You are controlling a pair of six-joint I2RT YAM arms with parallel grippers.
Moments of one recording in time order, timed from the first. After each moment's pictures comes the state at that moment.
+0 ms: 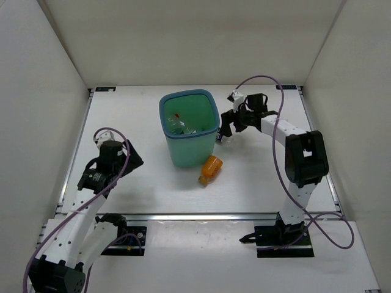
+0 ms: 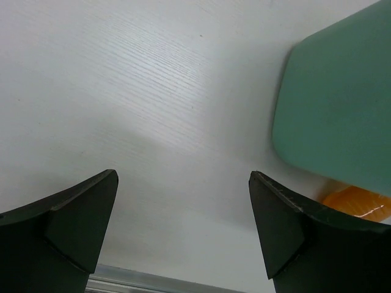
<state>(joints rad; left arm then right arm) -0.25 0.79 0.72 -0.69 -0.24 -0.66 0.22 1.85 1.30 -0.20 -0.52 -0.21</state>
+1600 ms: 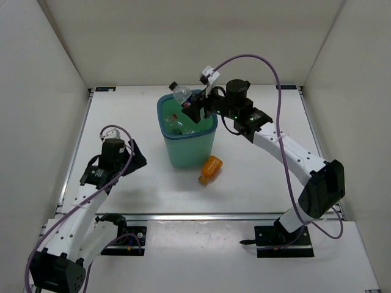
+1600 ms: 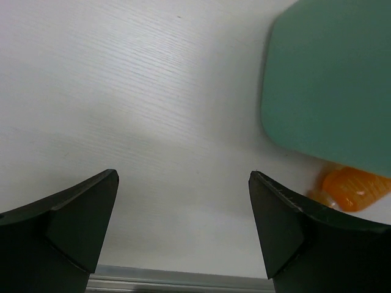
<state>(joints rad) -0.22 0.84 0.73 -0.68 -0.16 -0.62 0.62 1.55 1.46 -0.01 -0.37 -0.05</state>
